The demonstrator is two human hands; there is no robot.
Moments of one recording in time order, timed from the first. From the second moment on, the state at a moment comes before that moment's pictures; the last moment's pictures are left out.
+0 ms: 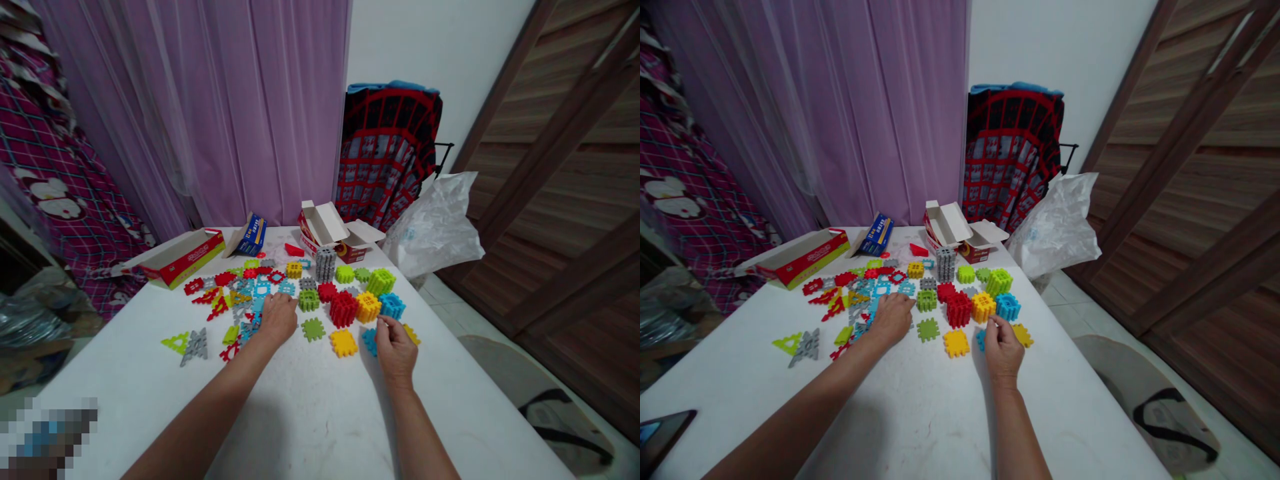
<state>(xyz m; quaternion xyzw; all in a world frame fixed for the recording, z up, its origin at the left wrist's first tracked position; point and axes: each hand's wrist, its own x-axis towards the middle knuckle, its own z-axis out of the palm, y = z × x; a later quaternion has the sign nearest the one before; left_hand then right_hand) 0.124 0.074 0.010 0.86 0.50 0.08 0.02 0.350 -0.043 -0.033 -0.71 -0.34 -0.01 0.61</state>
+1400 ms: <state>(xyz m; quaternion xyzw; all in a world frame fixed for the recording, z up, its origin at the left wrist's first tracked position) 0.126 0.105 -0.004 0.79 0.58 0.12 0.16 0.352 -0.043 -0.037 -0.70 -0.34 -0.01 0.62</state>
